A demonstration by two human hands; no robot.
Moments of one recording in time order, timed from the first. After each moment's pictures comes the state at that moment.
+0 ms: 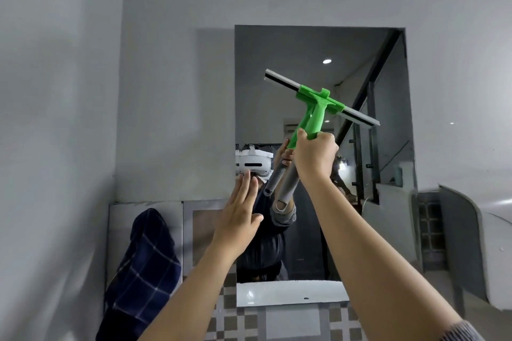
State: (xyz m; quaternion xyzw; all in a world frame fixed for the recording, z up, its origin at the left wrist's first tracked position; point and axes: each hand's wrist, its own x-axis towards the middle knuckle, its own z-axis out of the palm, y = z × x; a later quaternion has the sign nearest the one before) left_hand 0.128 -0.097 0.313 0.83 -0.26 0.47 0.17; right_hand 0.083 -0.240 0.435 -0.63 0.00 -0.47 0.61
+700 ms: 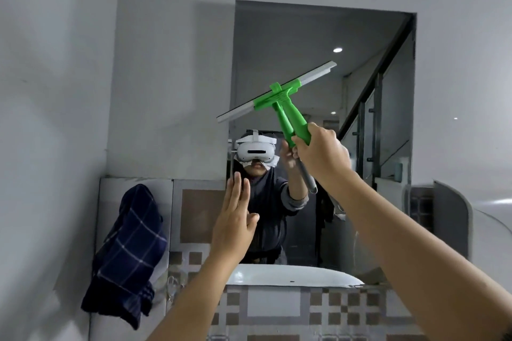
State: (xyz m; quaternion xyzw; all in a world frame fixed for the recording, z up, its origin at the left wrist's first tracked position) left_hand 0.128 -0.127 0.264 0.81 -0.20 0.50 0.23; right_hand 0.073 -0.295 0.415 -0.84 -0.09 -0.49 0.23
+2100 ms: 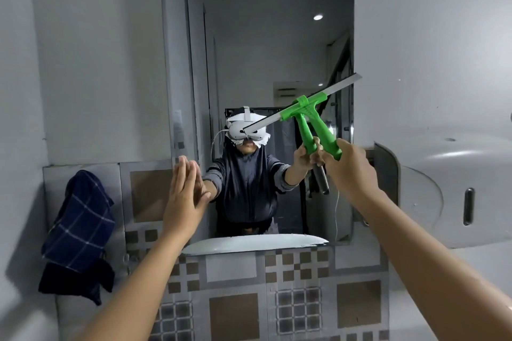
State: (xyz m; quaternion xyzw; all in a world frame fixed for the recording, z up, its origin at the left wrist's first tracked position) left_hand 0.125 -0.137 0.259 0.85 -0.11 0.48 0.21; right_hand 0.068 -0.446 0.333 -0.84 -0.01 -0.45 0.32
